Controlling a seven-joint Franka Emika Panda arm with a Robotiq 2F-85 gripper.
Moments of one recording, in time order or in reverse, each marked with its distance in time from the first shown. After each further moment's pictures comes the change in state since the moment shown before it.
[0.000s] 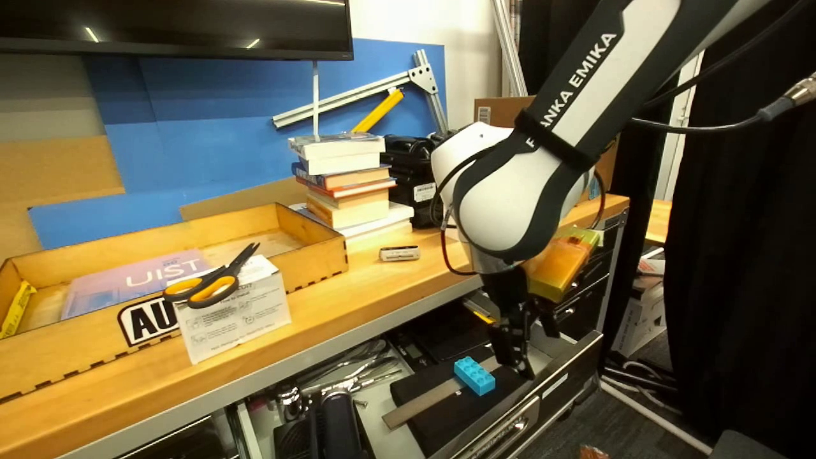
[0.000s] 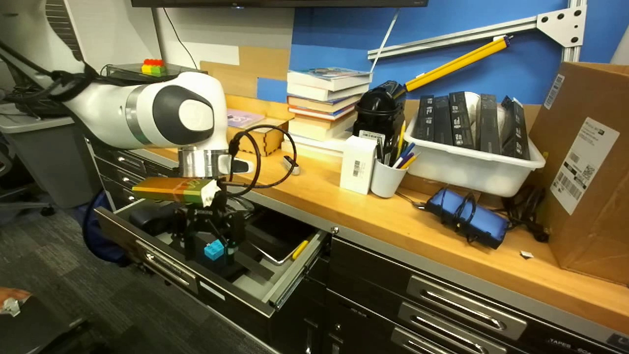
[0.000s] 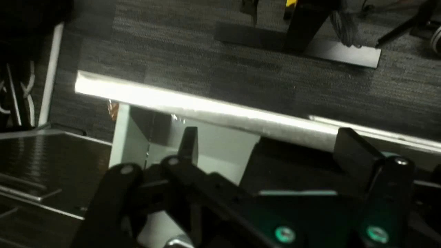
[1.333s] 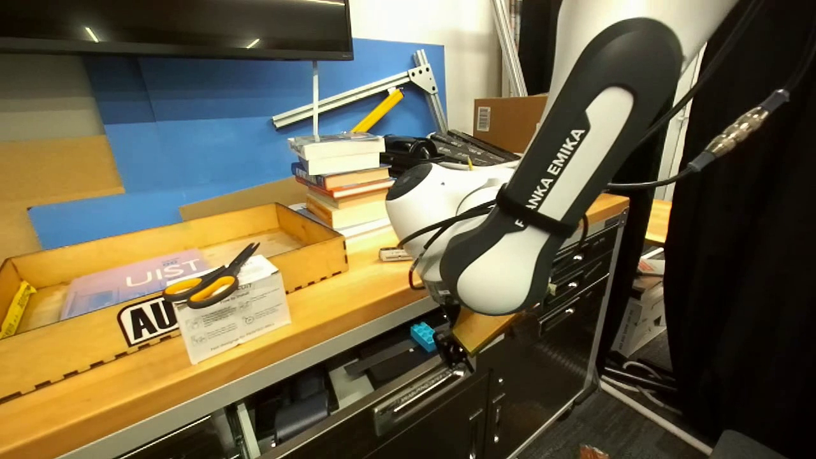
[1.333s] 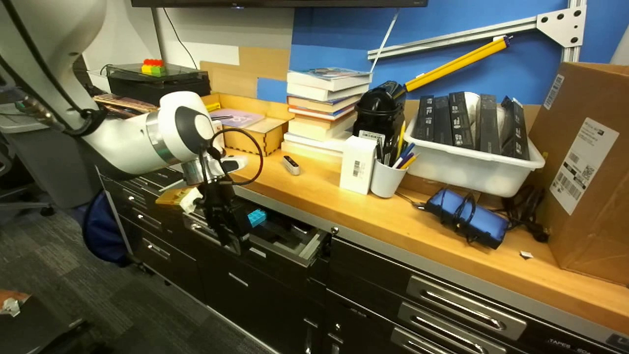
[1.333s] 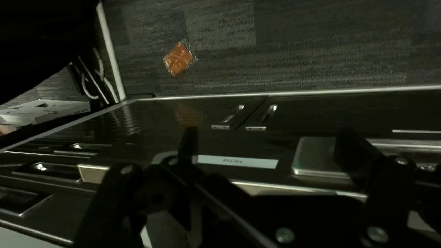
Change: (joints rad) arm 0.088 0.187 -0.008 0.105 -0.343 0.213 0.739
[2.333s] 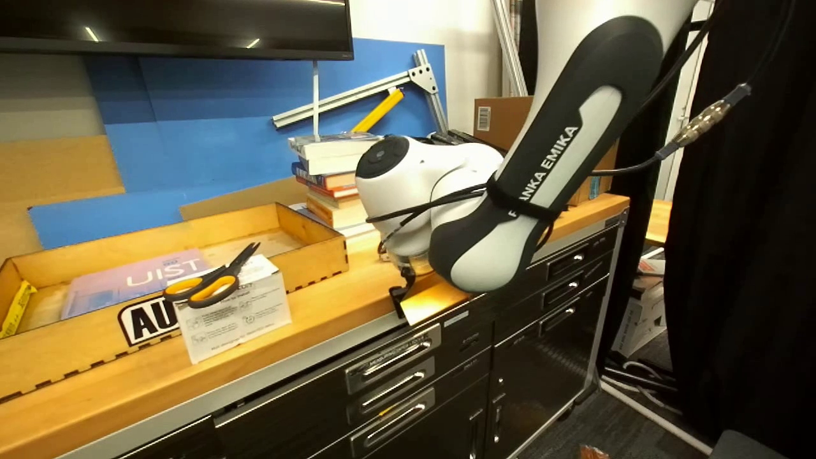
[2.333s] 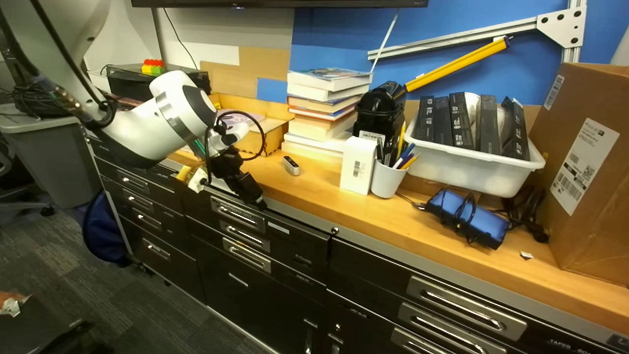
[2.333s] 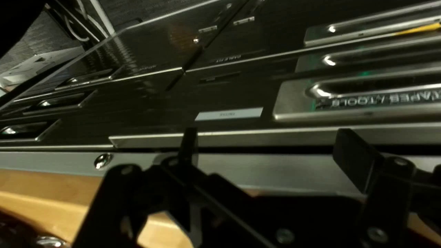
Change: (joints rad) arm 0.060 0.012 -0.039 0.117 -0.239 0.117 0.382
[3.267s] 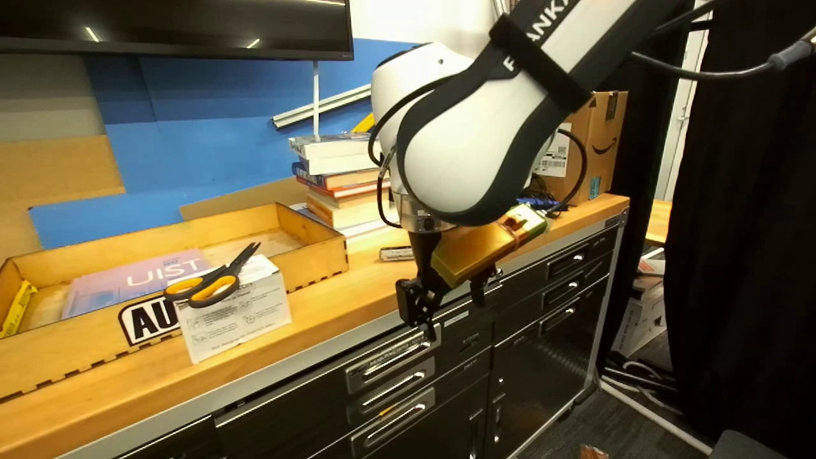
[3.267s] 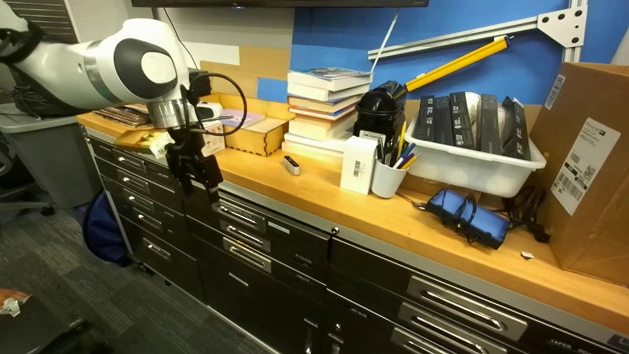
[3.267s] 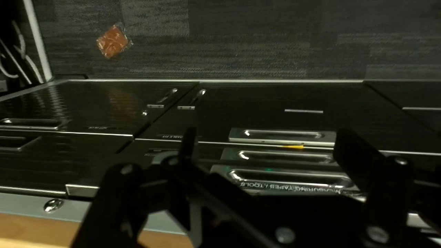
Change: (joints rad) arm -0.050 -0.300 0.138 -0.166 0.620 -0.206 -0.744
